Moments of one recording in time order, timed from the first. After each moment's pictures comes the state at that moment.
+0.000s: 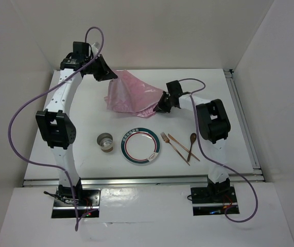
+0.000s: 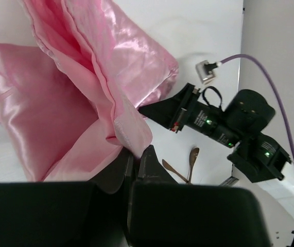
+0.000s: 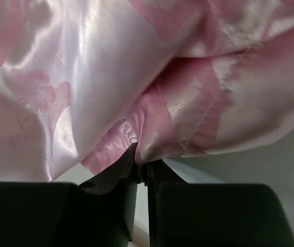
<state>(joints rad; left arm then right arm) -0.06 2.04 2.12 -0.81 0.53 -0.54 0.33 2.18 1.52 -0.22 -0.28 0.80</state>
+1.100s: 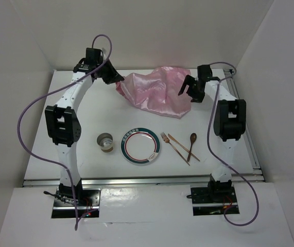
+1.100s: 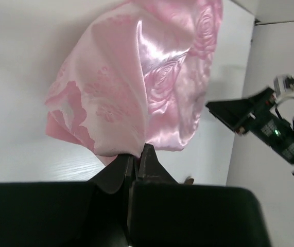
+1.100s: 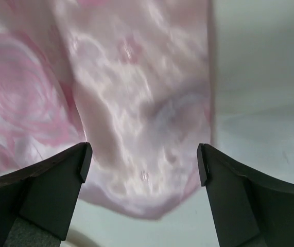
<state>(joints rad) -0.14 2.11 2.07 -0.63 0.41 -0.70 0.04 2.22 1.85 -0.55 -0.19 0.47</state>
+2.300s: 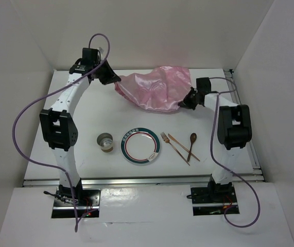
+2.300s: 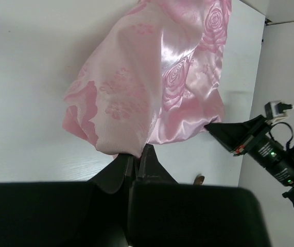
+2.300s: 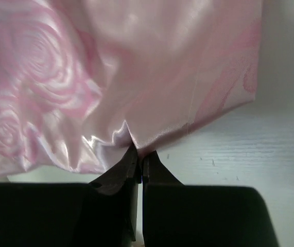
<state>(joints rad) -0.13 2.02 1.97 -0.64 0.35 -0.65 0.07 1.97 1.33 -0.24 -0.27 0.74</state>
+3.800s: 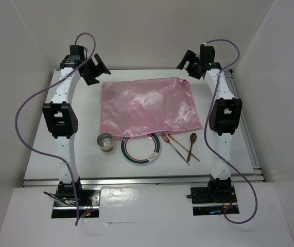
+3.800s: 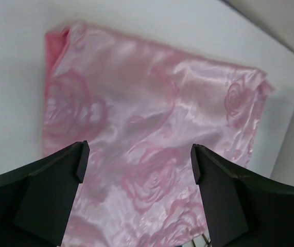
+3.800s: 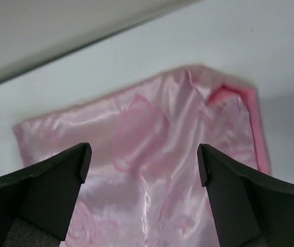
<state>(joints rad) 0.02 2.30 2.36 -0.80 0.35 -0.58 0.04 2.32 2.24 -0.48 -0.23 0.52</state>
